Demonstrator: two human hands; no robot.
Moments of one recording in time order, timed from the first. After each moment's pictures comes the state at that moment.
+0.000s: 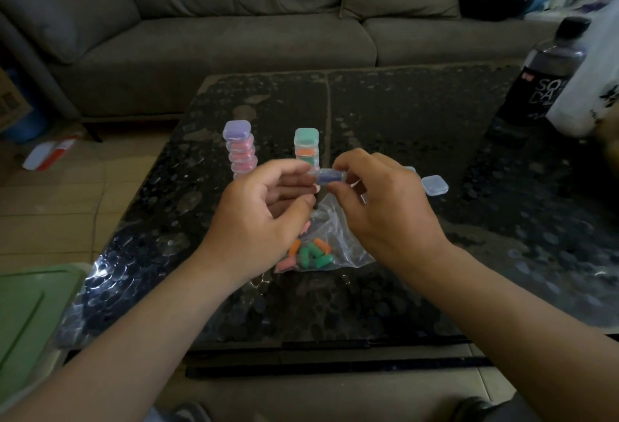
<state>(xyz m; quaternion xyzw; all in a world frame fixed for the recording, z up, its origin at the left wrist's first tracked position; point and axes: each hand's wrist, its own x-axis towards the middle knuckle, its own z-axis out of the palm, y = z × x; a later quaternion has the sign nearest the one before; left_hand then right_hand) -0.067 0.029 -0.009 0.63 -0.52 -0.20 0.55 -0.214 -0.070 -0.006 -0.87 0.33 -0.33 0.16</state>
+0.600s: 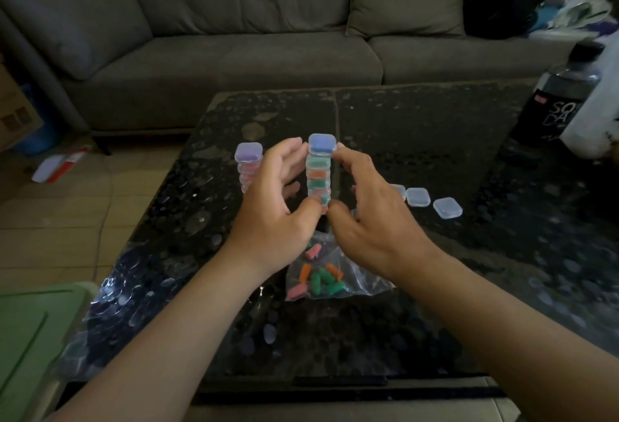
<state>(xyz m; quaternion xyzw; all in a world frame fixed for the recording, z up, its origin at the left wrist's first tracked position) -0.052 -0.001 -0.005 0.62 -0.51 -0.22 0.55 -0.189 -0.081 -0.002 -0.85 0.29 -0.29 0.34</state>
